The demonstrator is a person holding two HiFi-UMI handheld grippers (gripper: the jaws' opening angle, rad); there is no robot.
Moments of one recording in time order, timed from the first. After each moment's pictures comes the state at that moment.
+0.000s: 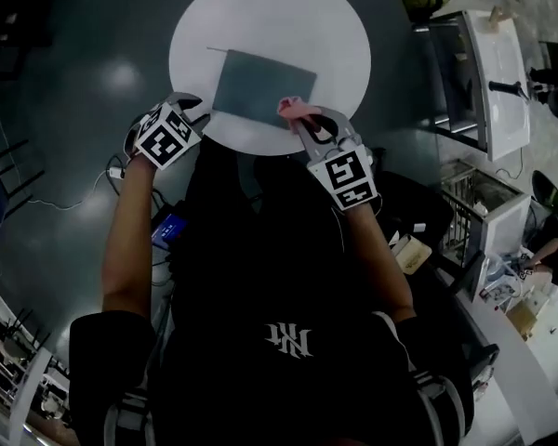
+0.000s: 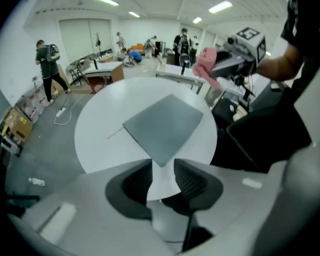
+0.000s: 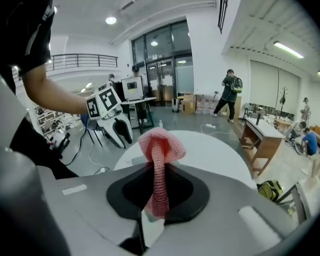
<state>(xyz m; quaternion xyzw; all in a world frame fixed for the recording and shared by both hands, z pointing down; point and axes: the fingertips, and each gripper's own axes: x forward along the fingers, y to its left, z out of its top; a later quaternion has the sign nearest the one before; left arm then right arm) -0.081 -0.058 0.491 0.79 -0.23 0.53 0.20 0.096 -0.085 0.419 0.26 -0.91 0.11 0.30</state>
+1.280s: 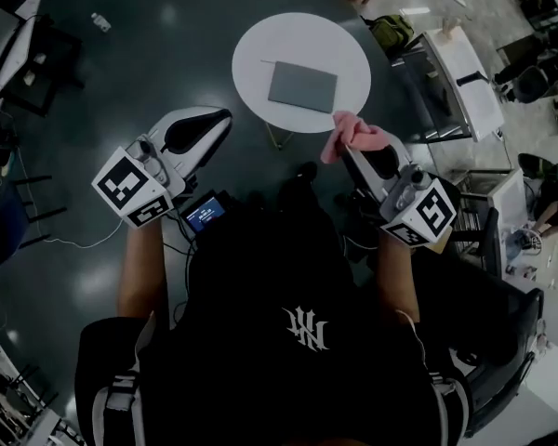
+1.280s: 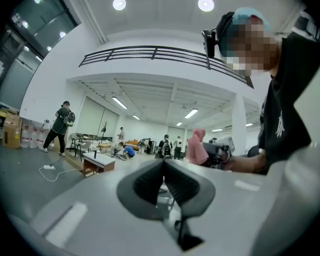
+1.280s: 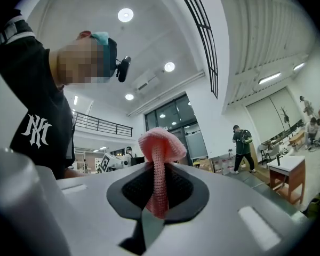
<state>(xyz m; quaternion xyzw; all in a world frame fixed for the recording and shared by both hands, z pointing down) -0.160 0.146 0.054 0.96 -0.29 0.00 0.08 -0.011 0.164 0.030 0.24 -0.96 0.06 -0.09</state>
